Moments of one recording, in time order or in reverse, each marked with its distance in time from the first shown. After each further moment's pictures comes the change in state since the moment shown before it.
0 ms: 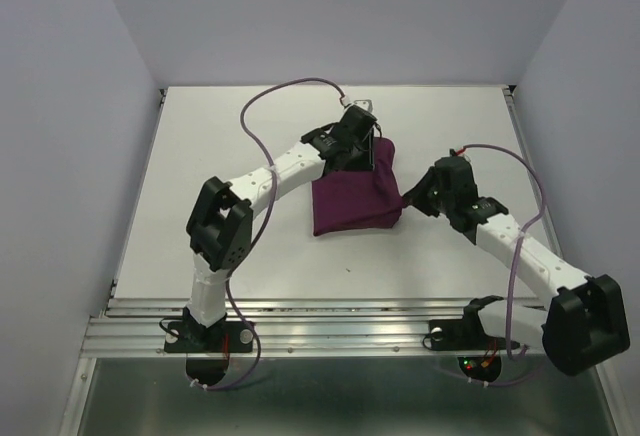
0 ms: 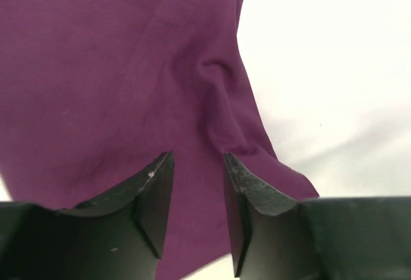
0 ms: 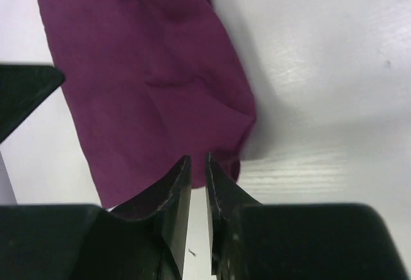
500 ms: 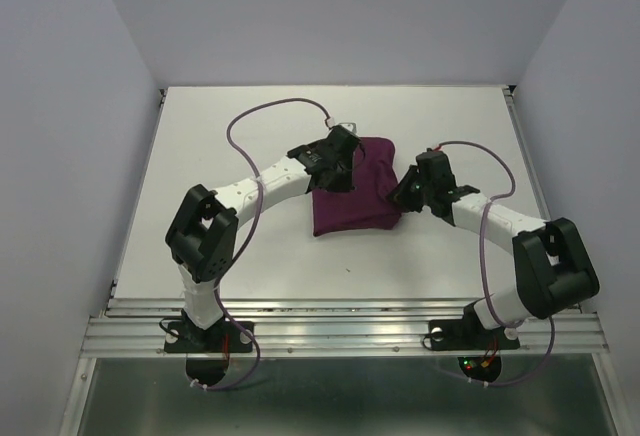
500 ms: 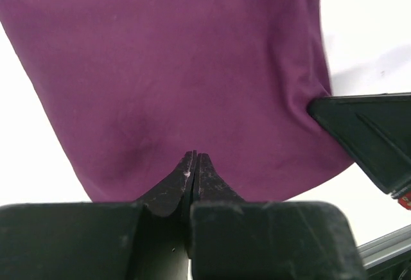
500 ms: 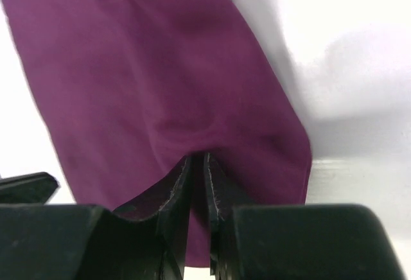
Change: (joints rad) left arm 0.003 -0.195 -0.281 -0.002 -0.002 0.013; right arm 0.000 0.358 0.115 0.190 -0.110 -0.024
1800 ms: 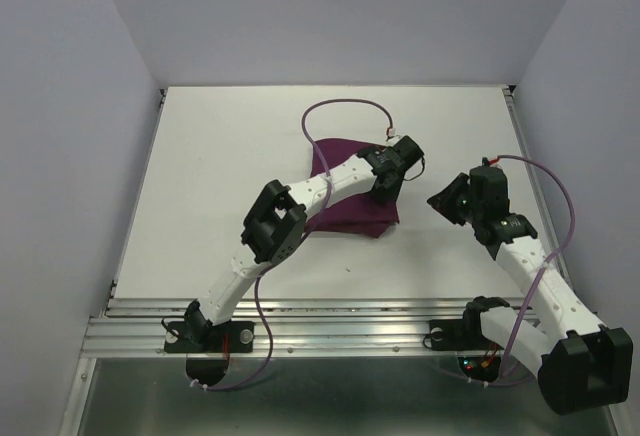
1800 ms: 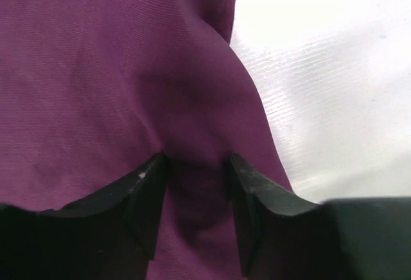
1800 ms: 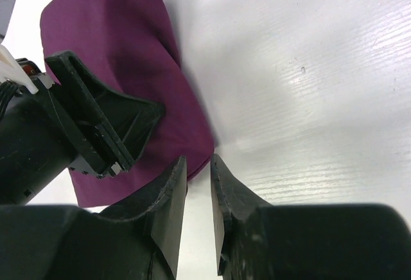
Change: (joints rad) left arm -0.166 0.513 0.640 -0.326 -0.156 0.079; right arm -0.198 -0.512 -0.143 -0.277 0.026 -0.056
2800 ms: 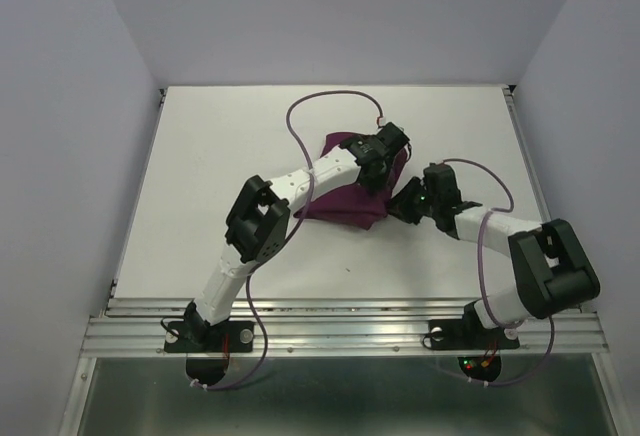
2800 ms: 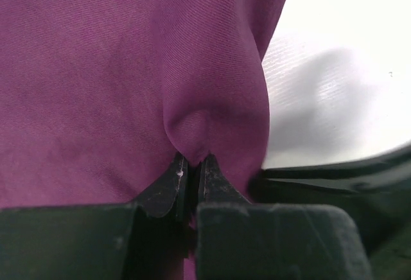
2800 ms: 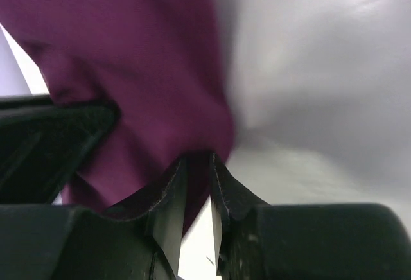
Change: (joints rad) left arm 0.051 -0.116 -0.108 0.062 0.091 0.053; right arm 0.134 0.470 -0.082 0.488 -0.258 0.205
